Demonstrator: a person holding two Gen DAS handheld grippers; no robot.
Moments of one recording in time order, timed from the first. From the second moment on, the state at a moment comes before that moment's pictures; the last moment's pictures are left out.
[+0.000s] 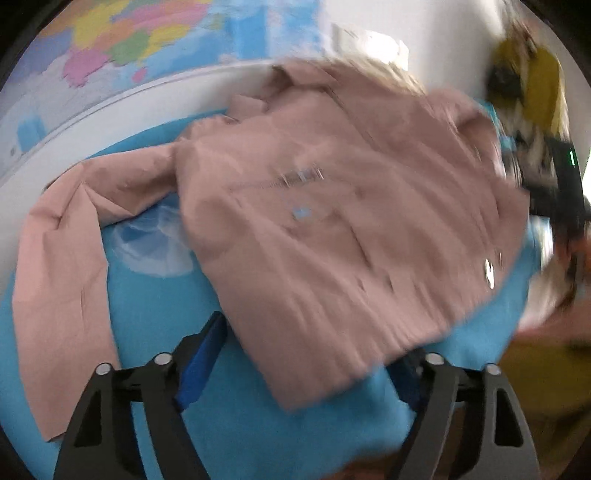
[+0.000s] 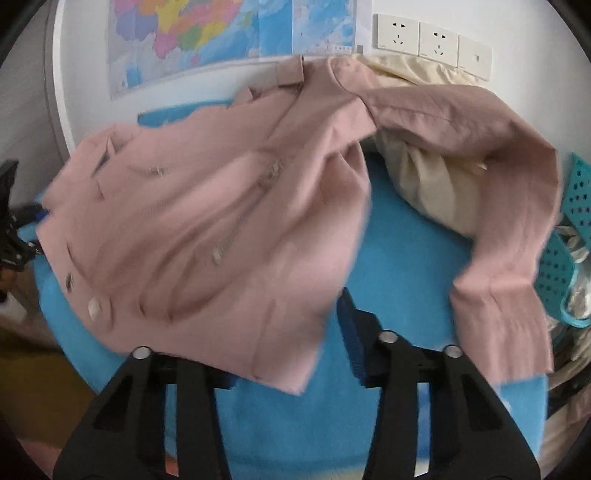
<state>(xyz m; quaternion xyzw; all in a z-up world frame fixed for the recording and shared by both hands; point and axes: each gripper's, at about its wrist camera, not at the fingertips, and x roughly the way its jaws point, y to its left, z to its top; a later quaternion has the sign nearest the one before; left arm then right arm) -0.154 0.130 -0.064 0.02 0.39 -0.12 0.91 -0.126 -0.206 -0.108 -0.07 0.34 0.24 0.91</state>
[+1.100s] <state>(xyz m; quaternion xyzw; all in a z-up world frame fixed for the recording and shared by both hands) -0.204 0.190 0.048 0.03 0.29 -0.23 0.93 -0.170 -0.240 -0.013 -0.15 0.44 0.28 0.84</state>
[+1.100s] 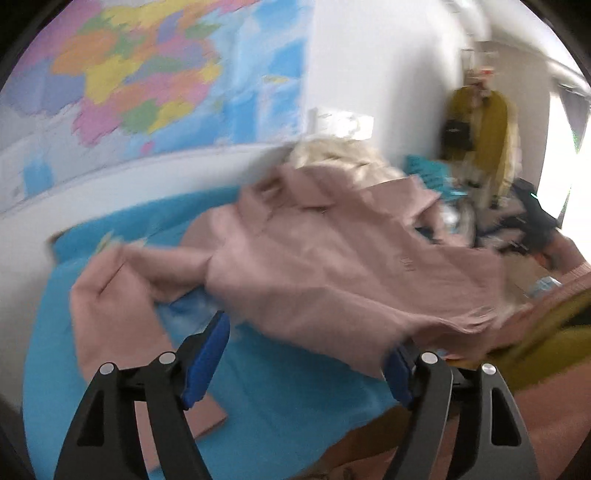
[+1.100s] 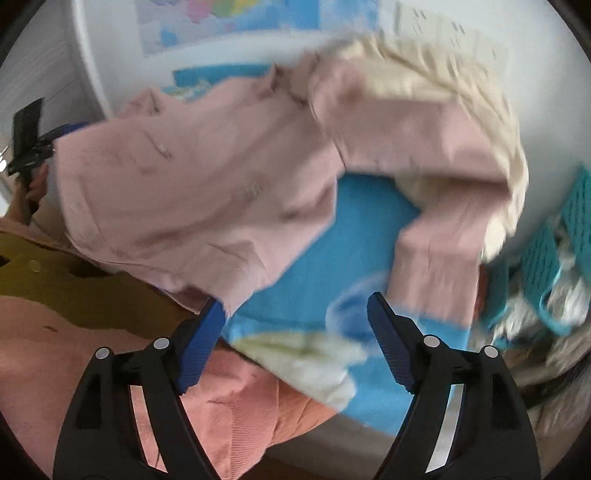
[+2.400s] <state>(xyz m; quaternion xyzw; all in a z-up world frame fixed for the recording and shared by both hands) 0.172 0.191 -0.016 0.02 0.41 0.02 0.91 0.154 -0.075 0.026 -0.15 0.30 0.16 0.93</state>
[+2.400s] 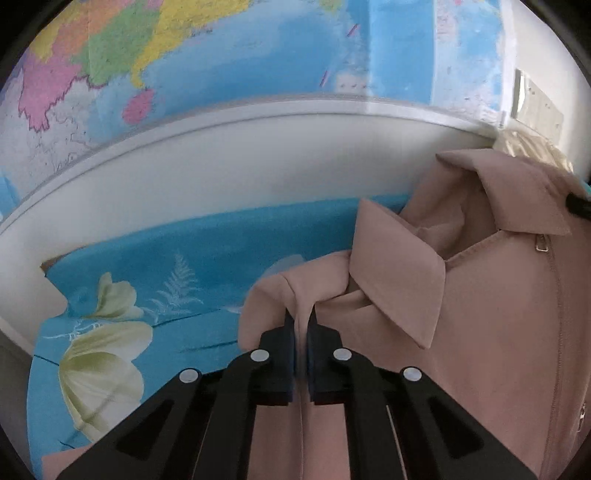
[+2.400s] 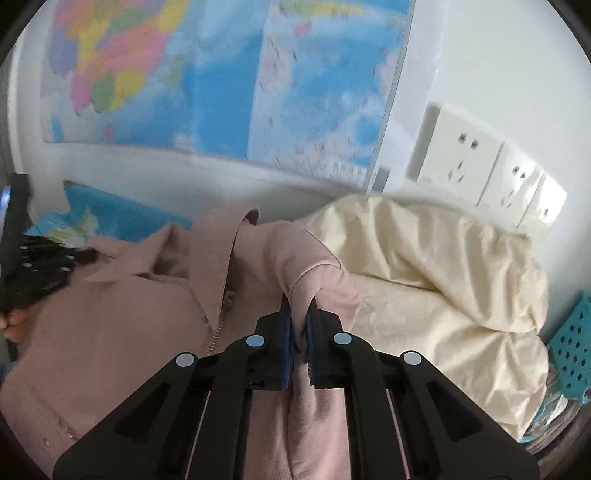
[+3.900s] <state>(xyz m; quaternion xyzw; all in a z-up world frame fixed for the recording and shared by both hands) 0.114 -0.041 0.018 0.08 0.39 -0.21 0.89 -0.049 -0.435 0.027 0.06 0.24 -0.06 0.97</state>
